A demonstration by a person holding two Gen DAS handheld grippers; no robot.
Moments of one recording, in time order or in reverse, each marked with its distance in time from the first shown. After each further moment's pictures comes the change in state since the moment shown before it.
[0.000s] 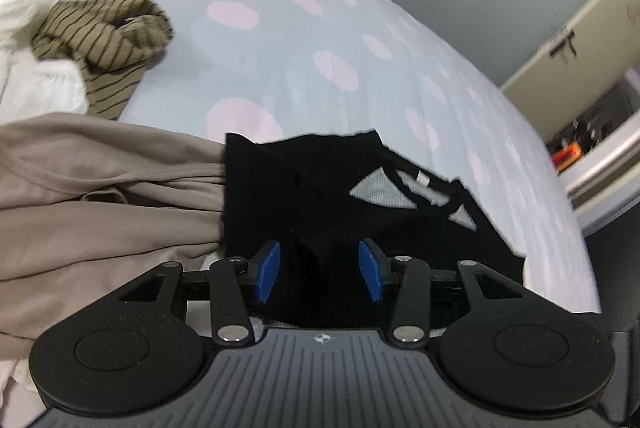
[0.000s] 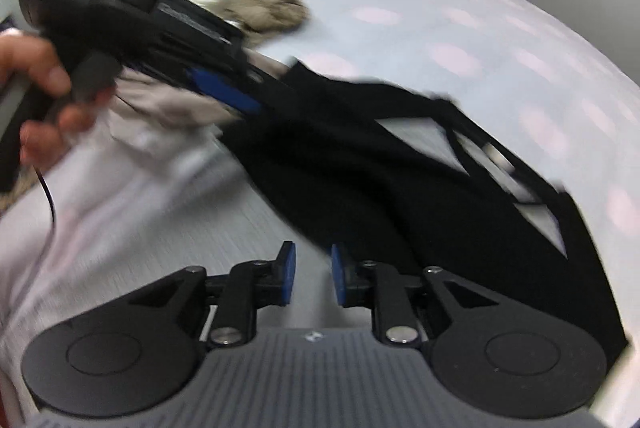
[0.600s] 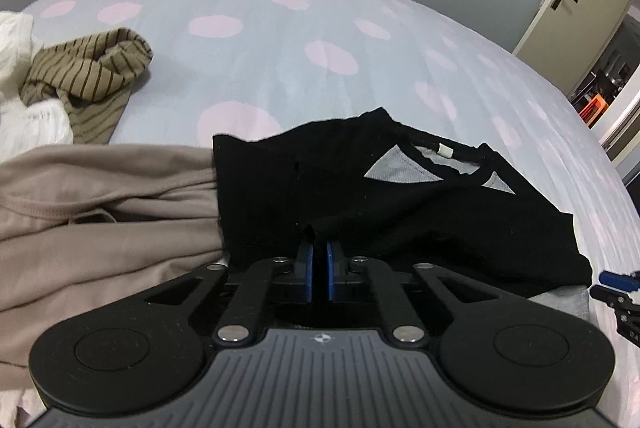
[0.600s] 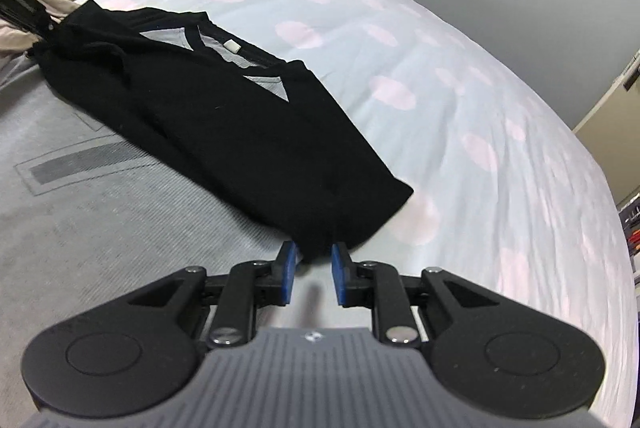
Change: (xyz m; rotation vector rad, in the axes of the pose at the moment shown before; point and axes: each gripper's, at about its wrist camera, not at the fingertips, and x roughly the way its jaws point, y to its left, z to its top) left arm 0.015 -0.015 -0.015 0.165 -0.045 0.112; right arm -0.047 -0.089 -0.086 0.037 0.042 -0.433
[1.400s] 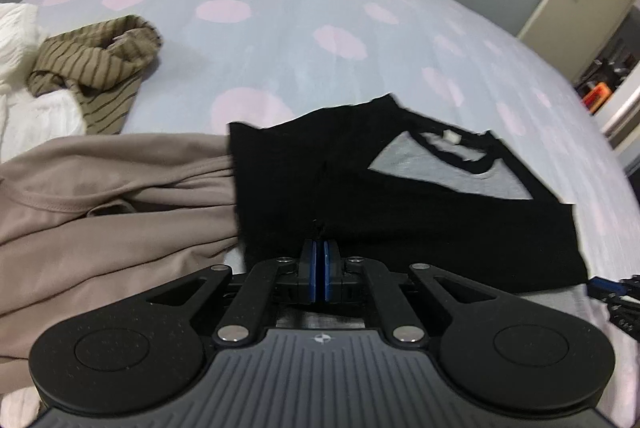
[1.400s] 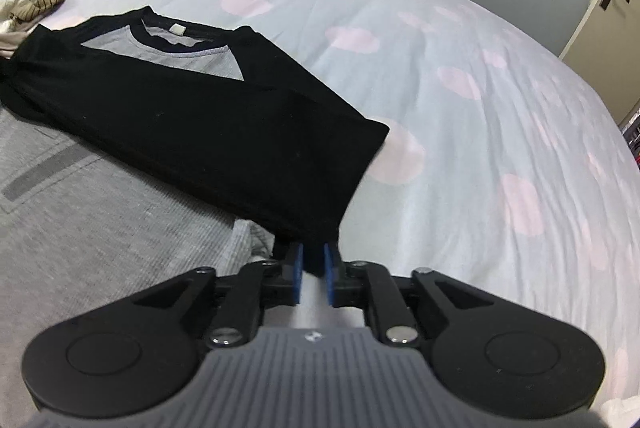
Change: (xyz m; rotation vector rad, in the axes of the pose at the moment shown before) left arm -0.006 0.007 0.008 -0.018 0.068 -0.031; right arm 0.006 -0.030 -0.029 0.235 0.070 0.022
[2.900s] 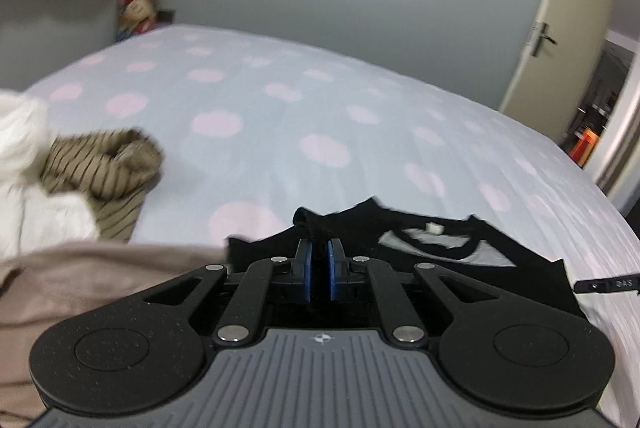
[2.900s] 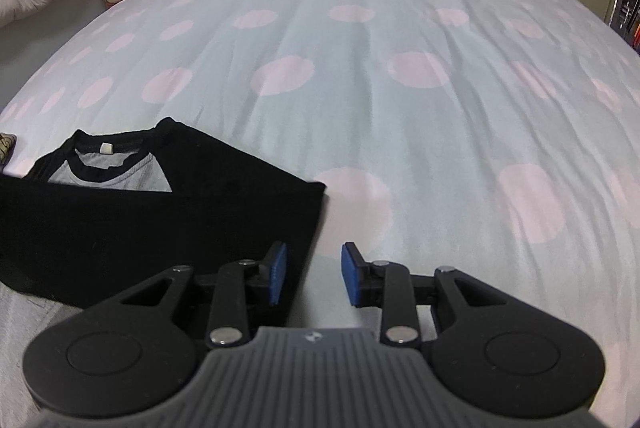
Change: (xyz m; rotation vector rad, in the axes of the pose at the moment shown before) left arm -0.016 -0.009 0.007 0.063 -0.283 0.059; right arm 0.047 -0.067 0.054 0.384 -0.002 0.103
